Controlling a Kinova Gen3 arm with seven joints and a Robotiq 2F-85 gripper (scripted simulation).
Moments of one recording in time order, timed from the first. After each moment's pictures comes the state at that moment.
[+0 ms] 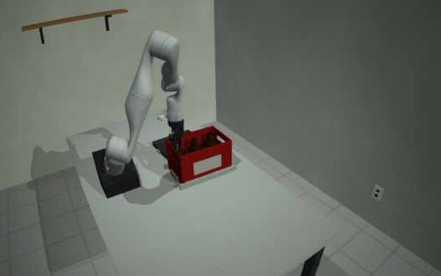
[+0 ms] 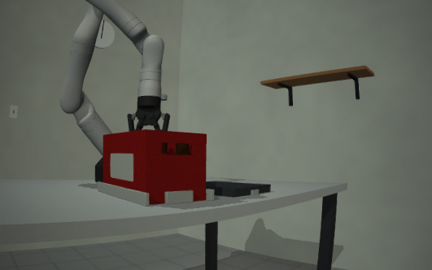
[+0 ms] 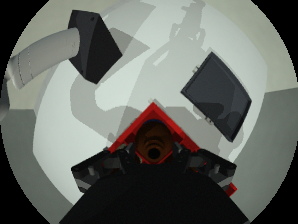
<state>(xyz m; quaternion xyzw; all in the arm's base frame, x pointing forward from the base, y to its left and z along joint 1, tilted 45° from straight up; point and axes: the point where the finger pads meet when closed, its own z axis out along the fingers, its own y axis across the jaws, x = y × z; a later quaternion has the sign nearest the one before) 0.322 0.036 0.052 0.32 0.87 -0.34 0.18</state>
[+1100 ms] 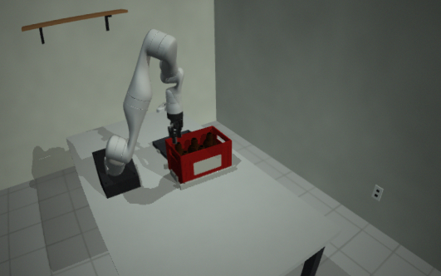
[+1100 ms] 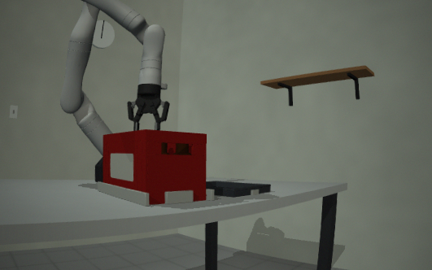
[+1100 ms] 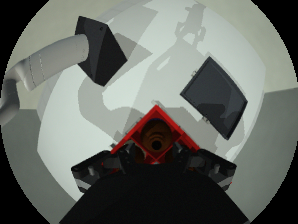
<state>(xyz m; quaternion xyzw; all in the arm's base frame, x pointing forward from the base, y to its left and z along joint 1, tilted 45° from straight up) 0.315 0.061 0.081 0.32 0.86 -0.35 0.17</state>
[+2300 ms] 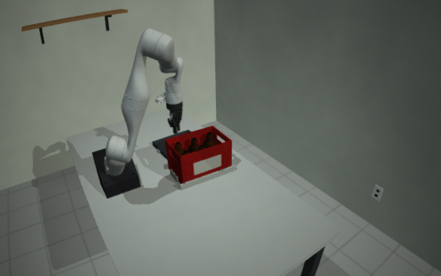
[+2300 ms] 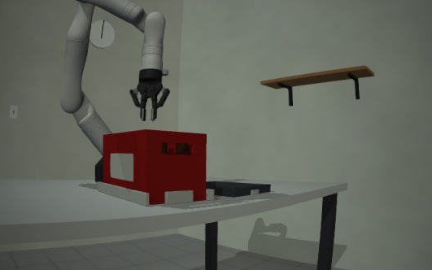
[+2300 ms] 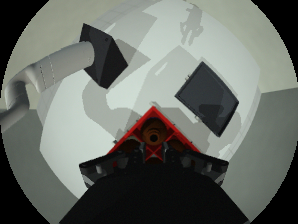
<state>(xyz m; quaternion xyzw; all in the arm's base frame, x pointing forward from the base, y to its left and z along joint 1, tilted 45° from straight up) 0.314 0.097 0.113 0.32 0.87 -0.34 0.18</state>
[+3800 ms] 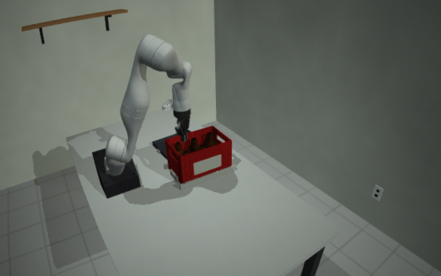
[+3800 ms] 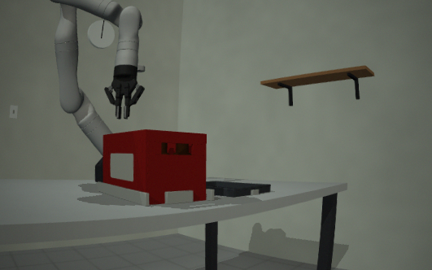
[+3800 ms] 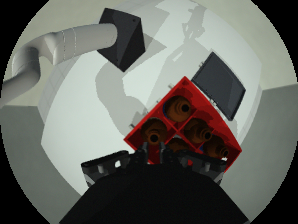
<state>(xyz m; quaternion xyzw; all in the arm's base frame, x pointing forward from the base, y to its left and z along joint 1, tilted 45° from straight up) 0.315 0.032 0.178 0.32 0.87 -0.34 0.18</state>
